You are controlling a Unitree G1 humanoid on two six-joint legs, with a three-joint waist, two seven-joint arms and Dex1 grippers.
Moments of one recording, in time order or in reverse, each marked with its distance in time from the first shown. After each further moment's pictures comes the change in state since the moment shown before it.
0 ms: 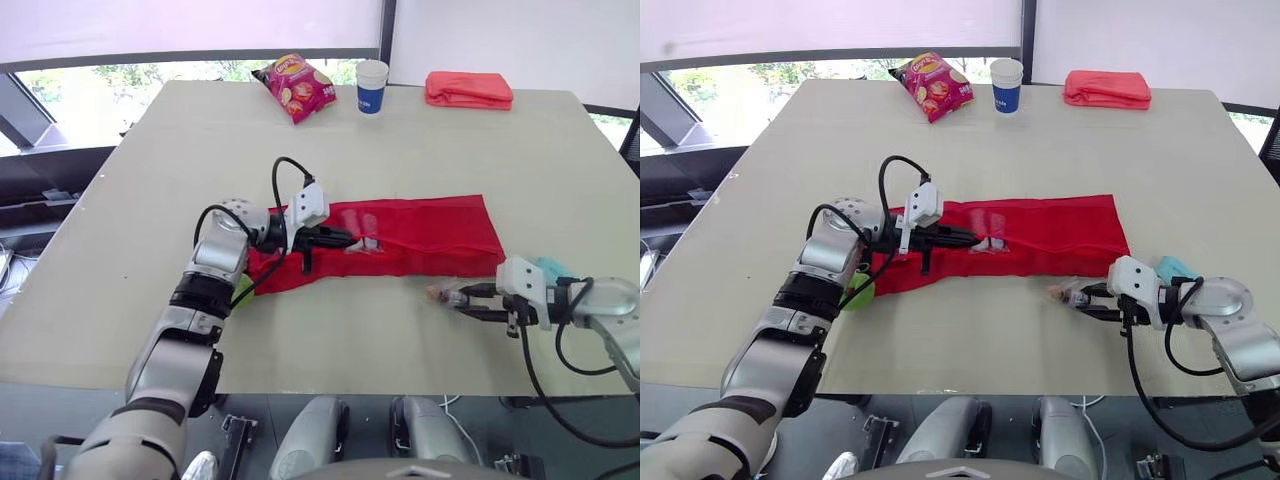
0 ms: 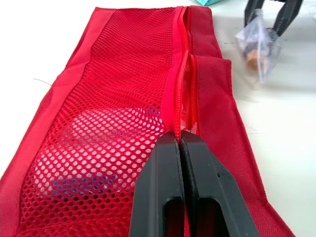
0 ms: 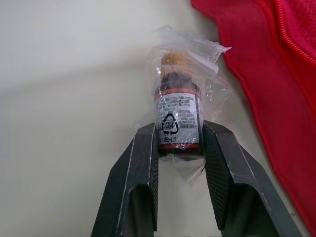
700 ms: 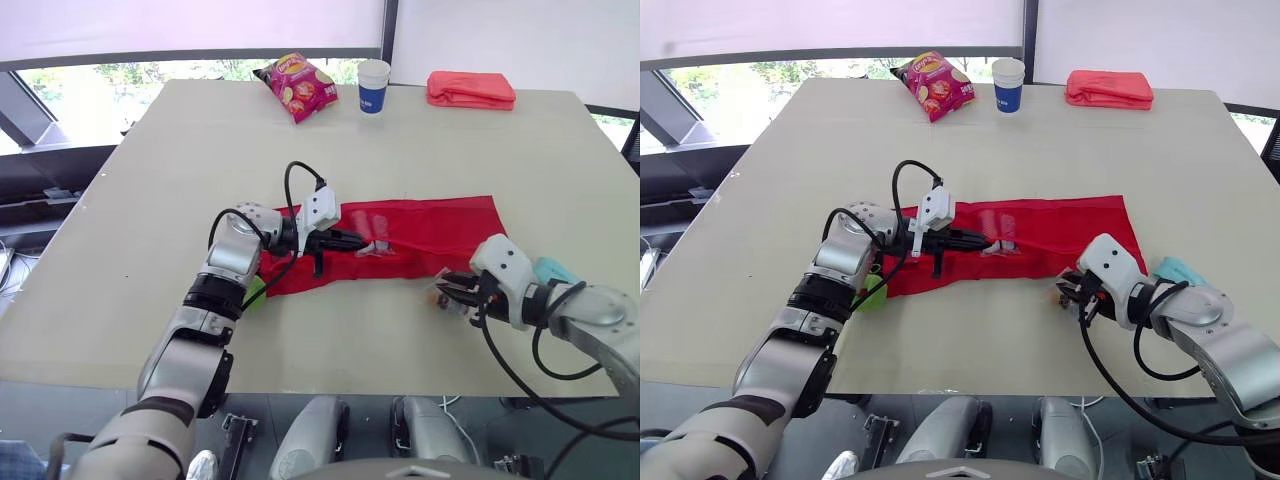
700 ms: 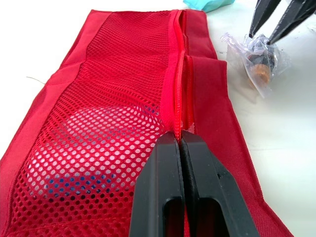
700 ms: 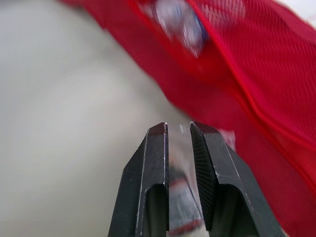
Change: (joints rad) left arm -0.002 -0.047 -0.018 0.012 -0.001 -0.002 0.018; right arm 0.028 -0.007 -0.042 -0.503 0.168 0.600 -0.398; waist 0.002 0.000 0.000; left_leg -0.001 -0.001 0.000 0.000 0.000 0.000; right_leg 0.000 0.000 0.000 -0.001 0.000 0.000
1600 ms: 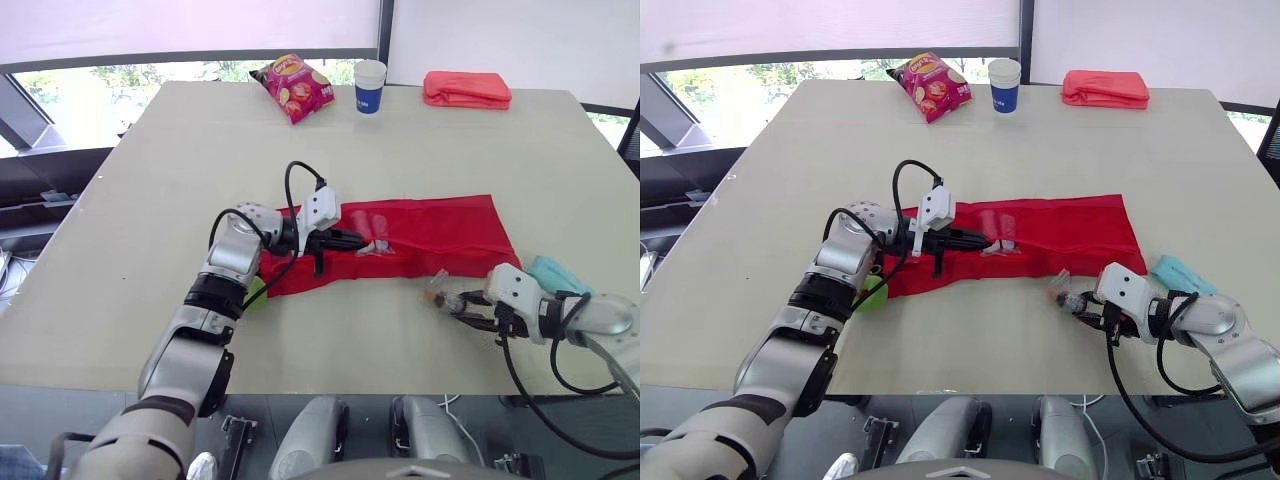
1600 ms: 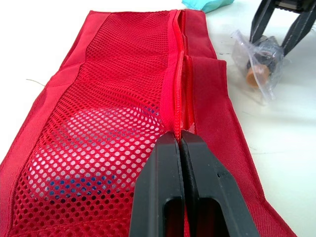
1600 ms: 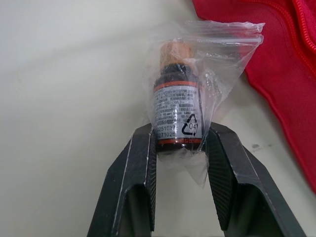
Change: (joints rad) left arm -0.003 -0.001 0.000 0.011 0.000 -0.017 0.002; right arm 0.041 -0.005 0.069 0.250 -0.133 -0.310 0.158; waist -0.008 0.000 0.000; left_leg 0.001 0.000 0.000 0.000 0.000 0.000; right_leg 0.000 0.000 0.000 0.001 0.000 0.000
